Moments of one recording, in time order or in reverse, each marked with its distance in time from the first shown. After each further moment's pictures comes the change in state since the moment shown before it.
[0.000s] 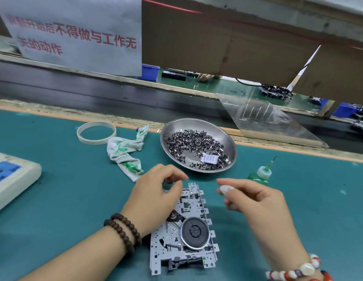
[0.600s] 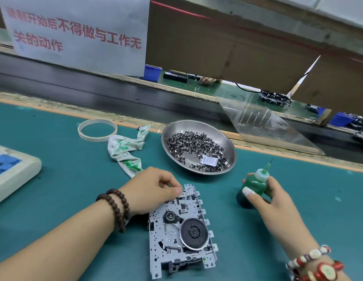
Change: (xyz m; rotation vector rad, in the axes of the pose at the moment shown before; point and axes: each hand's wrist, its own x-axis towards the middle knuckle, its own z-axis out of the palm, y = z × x) left_hand 0.019 -0.007 -0.015 -0.018 -0.330 -0.255; right_hand 0.025 0.027 -0.046 -0.400 0.026 0.020
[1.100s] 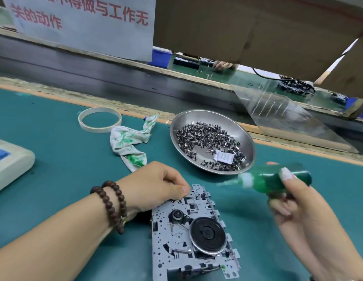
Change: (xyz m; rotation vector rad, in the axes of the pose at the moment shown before) left_hand 0.007 0.000 -0.006 -0.200 -0.038 -0.164; right_hand 0.003 -0.027 0.016 0.888 -0.065 0.162
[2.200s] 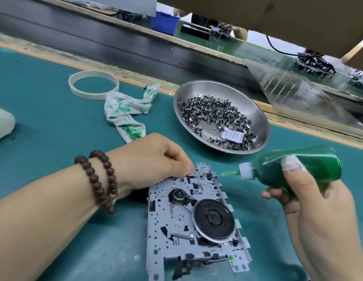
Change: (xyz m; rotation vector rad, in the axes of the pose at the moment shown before) left_hand 0.000 0.001 0.002 -0.062 -0.010 -0.038; right_hand -0.010 0.017 0.009 -0.368 -0.002 -0.291
